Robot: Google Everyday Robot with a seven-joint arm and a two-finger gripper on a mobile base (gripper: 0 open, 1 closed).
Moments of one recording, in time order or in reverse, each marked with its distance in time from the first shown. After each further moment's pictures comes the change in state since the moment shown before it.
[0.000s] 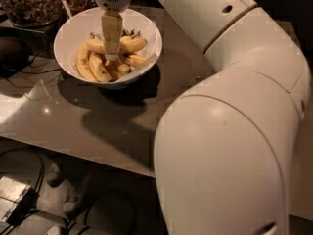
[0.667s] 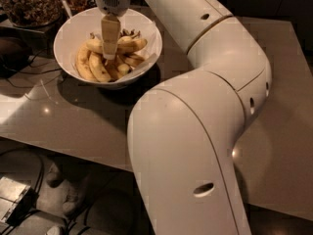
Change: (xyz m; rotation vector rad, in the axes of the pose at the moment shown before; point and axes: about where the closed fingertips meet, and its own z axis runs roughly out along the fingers) arm -0.006 -0.028 0.034 -0.036 -0.031 0.059
